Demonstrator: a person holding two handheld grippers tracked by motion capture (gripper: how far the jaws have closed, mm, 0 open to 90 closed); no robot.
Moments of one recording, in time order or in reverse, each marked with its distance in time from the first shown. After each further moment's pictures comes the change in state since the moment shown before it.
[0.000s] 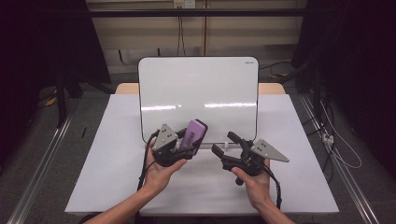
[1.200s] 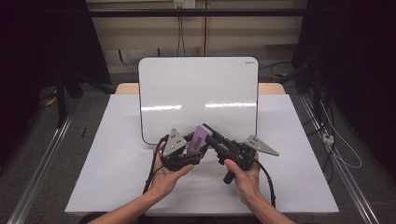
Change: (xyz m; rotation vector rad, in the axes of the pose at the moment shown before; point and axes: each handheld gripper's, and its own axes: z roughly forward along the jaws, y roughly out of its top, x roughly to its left) left arm -0.015 -0.011 0.012 -0.005 -0.017 0.044; right arm 0.004 -0.007 0.025 -0.018 0.065 0.187
